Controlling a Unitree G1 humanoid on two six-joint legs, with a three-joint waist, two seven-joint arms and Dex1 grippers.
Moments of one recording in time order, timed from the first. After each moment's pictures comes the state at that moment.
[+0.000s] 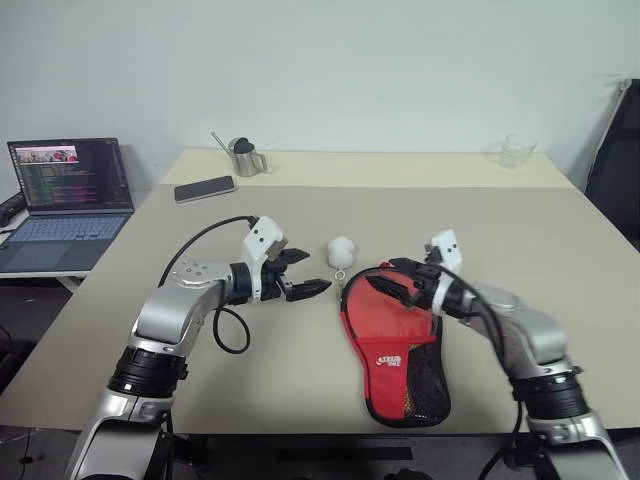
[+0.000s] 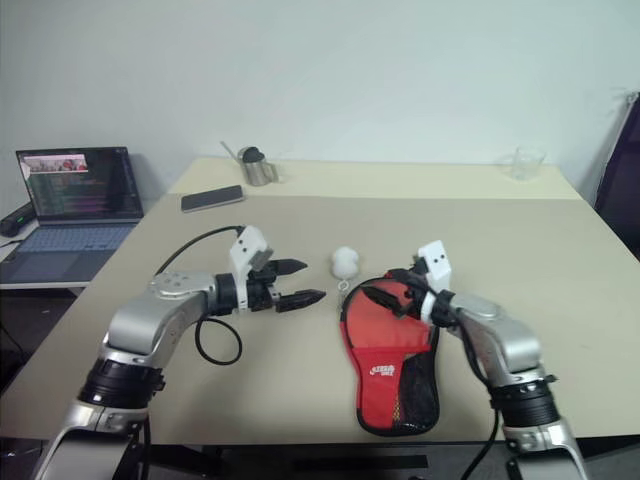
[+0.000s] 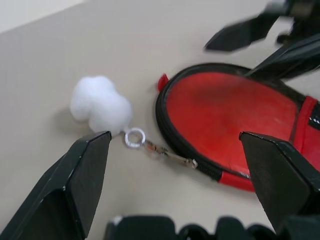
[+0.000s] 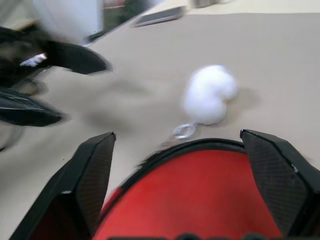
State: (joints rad) left arm -0.65 0.59 -0.08 0.03 -0.35 0.62 -0.91; right arm -0.53 -0.29 0.05 0.02 0.44 0.63 0.55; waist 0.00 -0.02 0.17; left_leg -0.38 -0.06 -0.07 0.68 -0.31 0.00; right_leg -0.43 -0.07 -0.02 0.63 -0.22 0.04
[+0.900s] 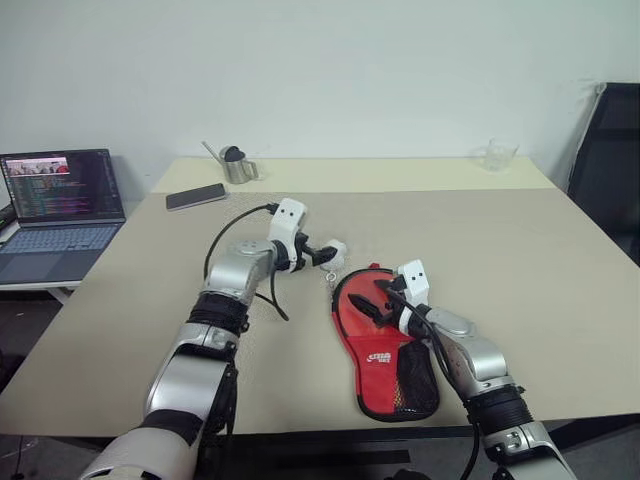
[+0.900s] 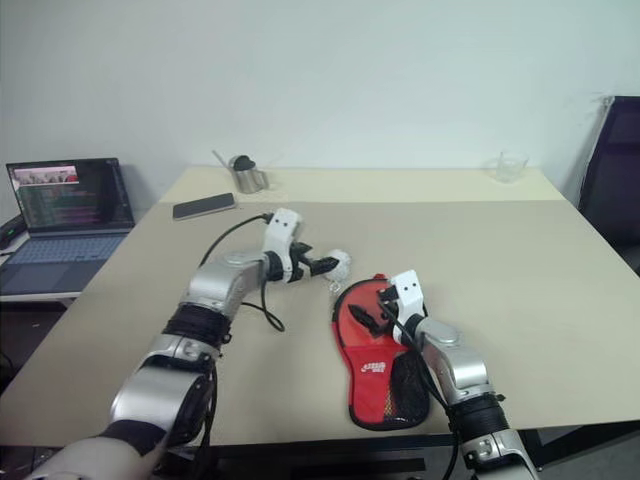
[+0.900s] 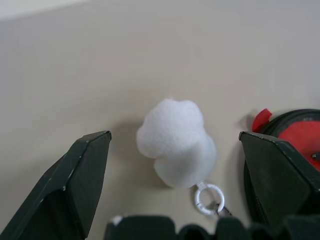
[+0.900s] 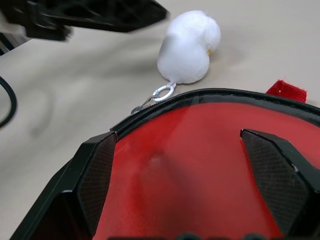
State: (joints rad) left arm -1.02 0.31 -0.06 0.76 -0.17 0.53 -0.58; right arm -0.49 -0.14 0.11 0.22 0.25 0.42 0.52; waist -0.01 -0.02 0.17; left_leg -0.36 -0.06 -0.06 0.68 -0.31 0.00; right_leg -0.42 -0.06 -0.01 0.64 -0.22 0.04
